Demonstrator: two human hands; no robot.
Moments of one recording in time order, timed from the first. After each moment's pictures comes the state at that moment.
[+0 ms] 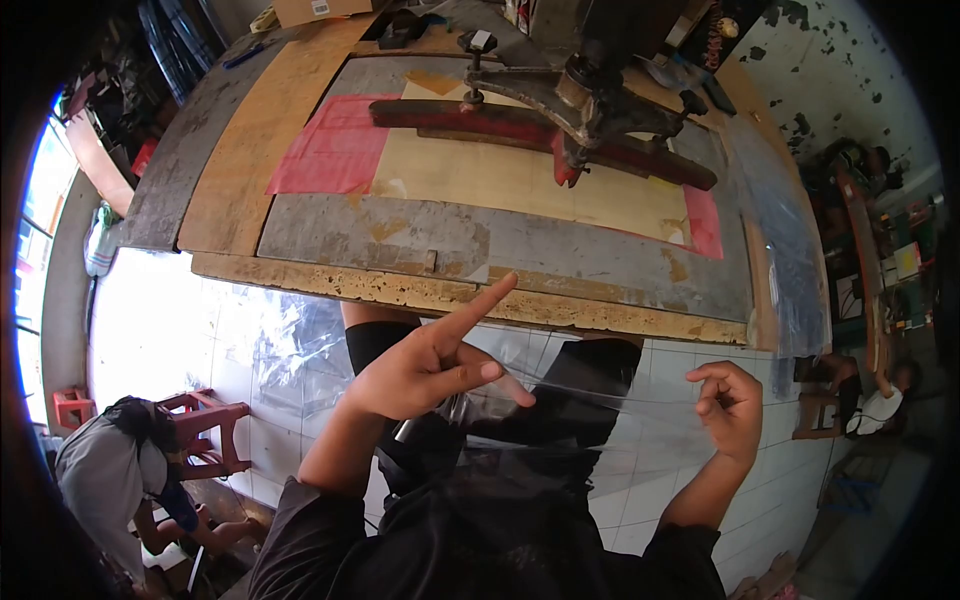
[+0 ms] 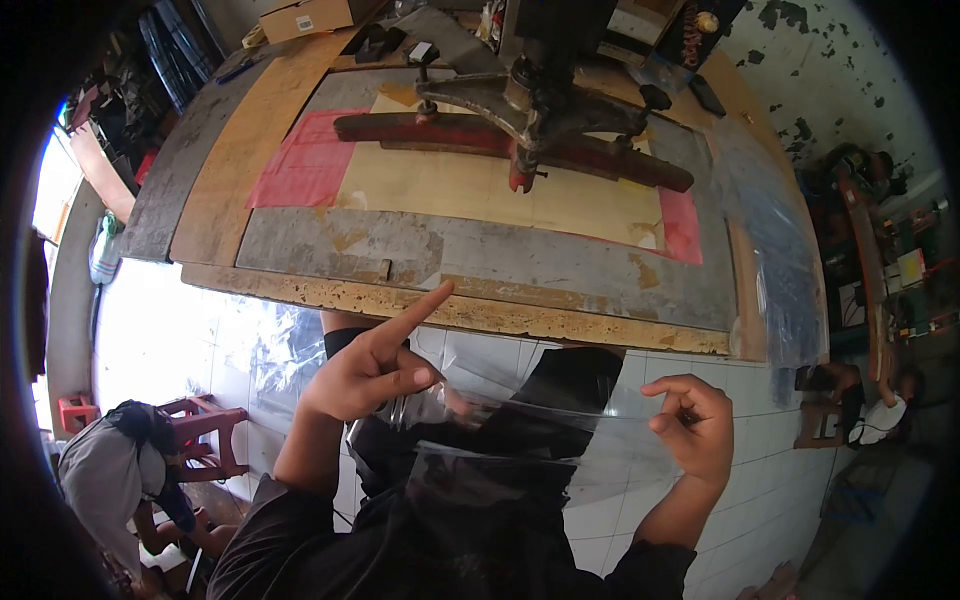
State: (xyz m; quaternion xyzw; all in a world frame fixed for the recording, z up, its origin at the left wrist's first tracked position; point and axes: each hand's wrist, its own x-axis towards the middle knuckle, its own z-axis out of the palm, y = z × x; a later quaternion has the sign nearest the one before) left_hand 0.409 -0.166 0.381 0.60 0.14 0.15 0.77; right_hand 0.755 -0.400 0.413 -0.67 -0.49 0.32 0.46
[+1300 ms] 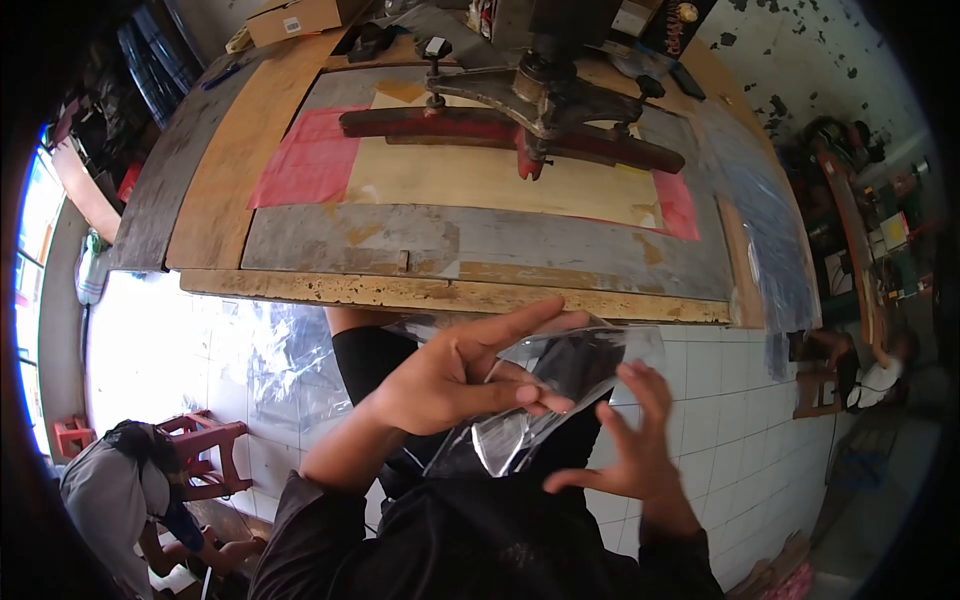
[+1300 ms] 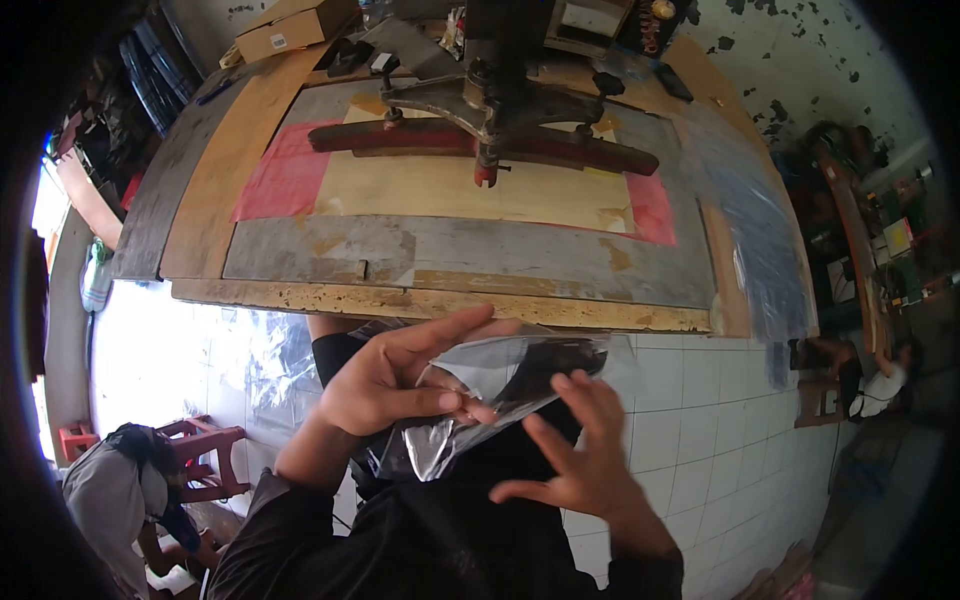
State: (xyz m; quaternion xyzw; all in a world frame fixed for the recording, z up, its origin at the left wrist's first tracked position) left_hand 0.451 -0.195 0.400 0.42 0.04 0.16 0.89; right_hand 0.652 -0.403 0.385 -0.62 -0.72 -0.03 0.31
